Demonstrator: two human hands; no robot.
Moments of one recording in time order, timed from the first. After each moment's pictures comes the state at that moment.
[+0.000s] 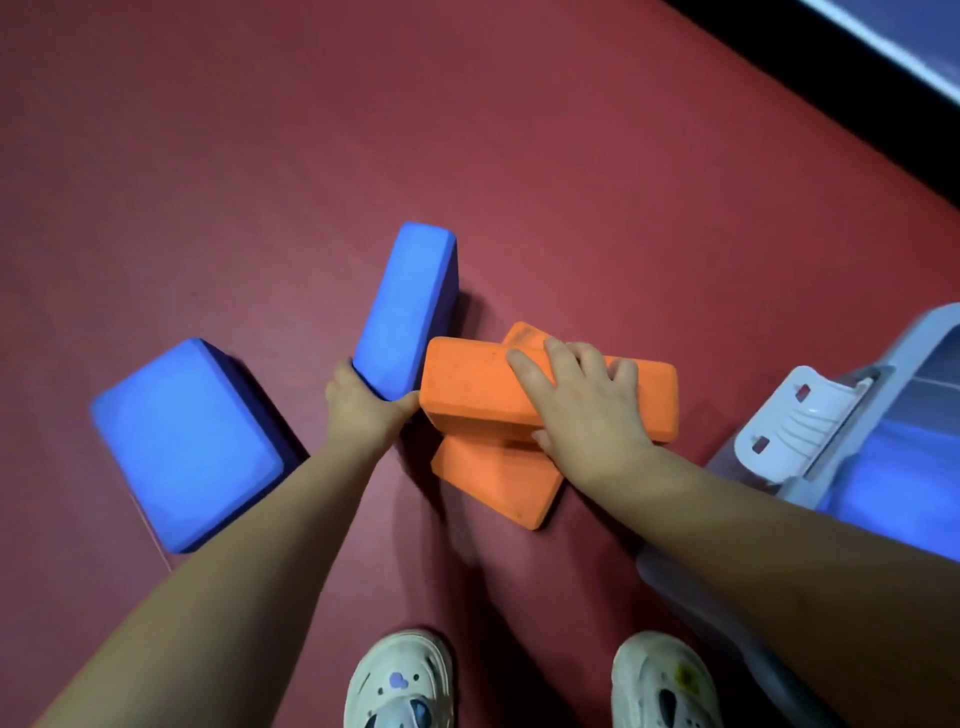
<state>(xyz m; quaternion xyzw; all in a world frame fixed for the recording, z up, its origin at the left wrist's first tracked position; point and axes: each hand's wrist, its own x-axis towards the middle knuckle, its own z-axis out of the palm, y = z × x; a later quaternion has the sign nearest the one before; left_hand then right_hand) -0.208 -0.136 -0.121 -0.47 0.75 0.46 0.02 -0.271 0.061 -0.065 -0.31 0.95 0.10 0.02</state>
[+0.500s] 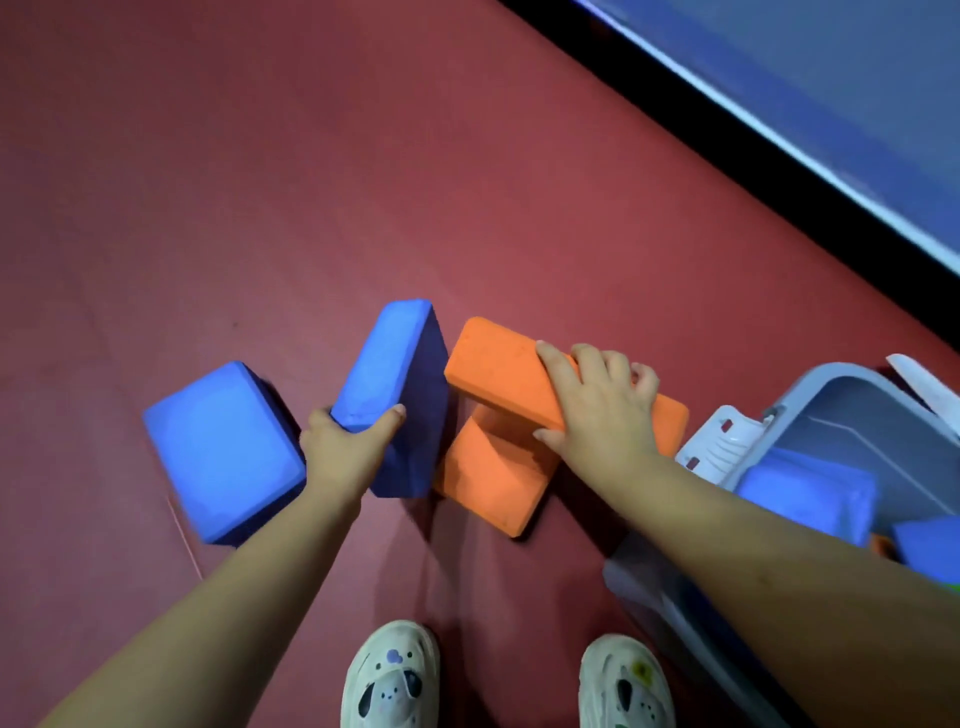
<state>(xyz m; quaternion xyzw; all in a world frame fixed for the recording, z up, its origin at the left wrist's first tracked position) -0.154 -0.125 -0.045 -0.53 0.67 0.52 -0.07 -0.263 0.081 0.014 -0.28 0.96 0.01 -0.07</state>
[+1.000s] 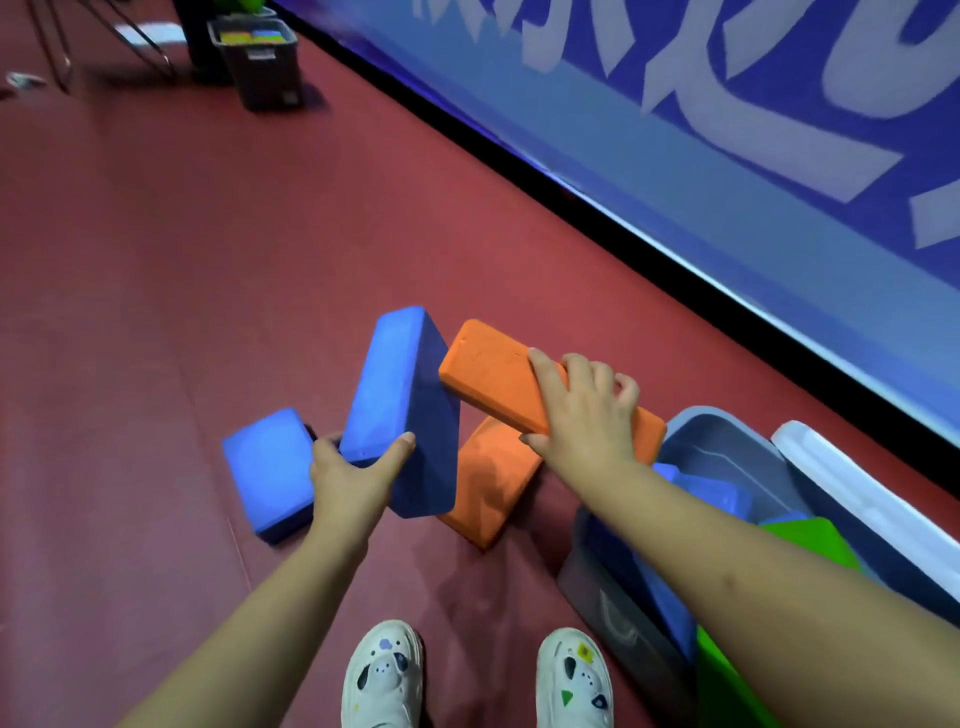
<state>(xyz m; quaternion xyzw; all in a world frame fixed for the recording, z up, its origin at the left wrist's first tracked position) -0.042 -0.035 0.122 -0.46 0.64 0.59 -0.16 -0.172 0.139 0.172 -0.28 0.94 -0.03 -0.19</state>
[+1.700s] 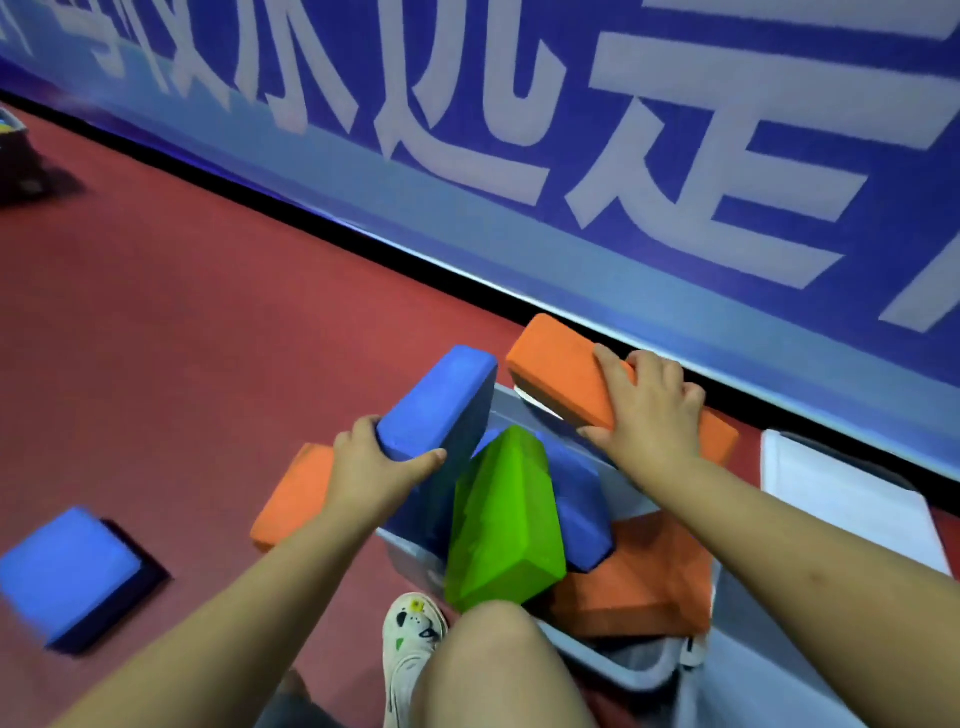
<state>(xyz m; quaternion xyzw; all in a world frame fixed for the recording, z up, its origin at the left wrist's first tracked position) -0.074 0.227 0.205 -0.18 0.87 0.45 -0.07 -0.106 0.489 0.273 -0.03 0.99 0.04 -0.16</state>
